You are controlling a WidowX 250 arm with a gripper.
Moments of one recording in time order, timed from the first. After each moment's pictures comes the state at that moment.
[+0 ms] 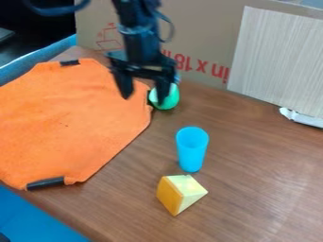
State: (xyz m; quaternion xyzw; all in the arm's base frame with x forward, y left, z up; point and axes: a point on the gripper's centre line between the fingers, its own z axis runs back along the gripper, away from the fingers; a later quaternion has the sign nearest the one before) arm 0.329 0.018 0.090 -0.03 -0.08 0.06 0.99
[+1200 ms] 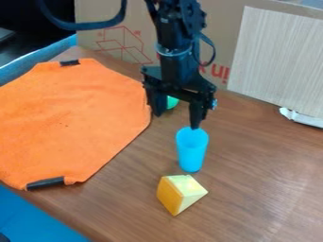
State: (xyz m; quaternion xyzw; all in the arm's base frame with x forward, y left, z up) arm 0.321 -0.036 0.086 -0.02 -0.10 -0.01 0.99
